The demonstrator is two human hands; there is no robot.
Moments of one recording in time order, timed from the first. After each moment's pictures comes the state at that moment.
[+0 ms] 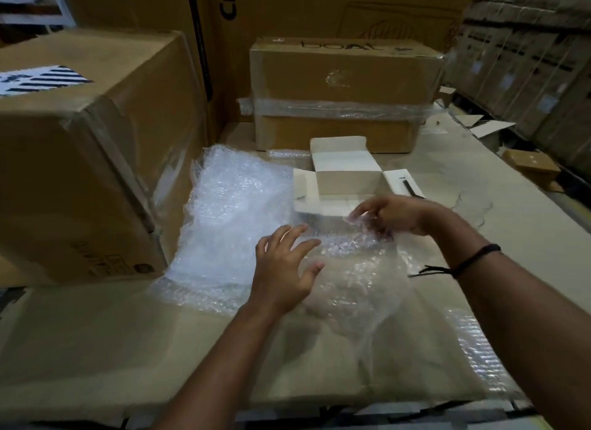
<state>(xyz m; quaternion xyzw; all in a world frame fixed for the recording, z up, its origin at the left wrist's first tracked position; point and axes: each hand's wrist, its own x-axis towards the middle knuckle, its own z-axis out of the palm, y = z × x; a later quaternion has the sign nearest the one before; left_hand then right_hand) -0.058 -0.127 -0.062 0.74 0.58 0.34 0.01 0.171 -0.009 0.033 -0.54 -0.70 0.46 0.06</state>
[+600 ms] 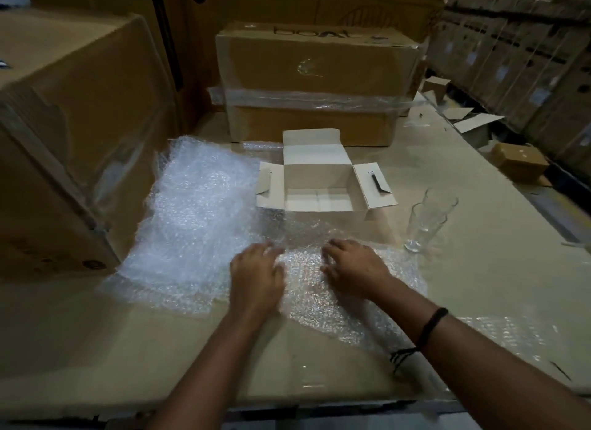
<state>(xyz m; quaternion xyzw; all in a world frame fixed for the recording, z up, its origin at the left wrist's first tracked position) -0.008 -0.122 -0.087 0.66 0.70 0.27 0.05 0.192 -0.061 -0.068 -0.51 -0.85 0.08 -0.03</state>
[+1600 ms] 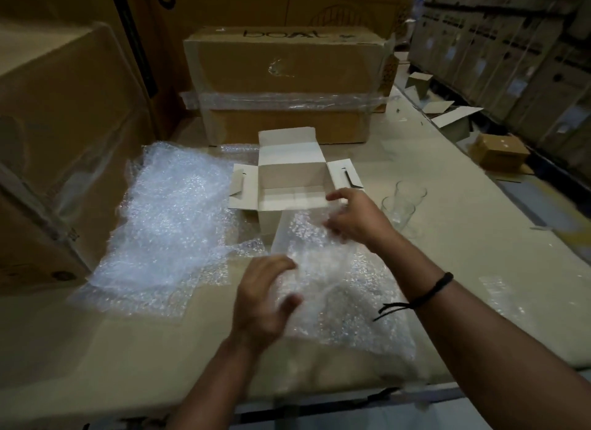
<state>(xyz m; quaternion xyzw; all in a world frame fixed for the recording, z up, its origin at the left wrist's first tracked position) 0.045 -0.163 -0.067 0.71 0.45 0.53 0.10 0.225 -0.038 0.011 -0.62 -0.62 0.40 0.27</state>
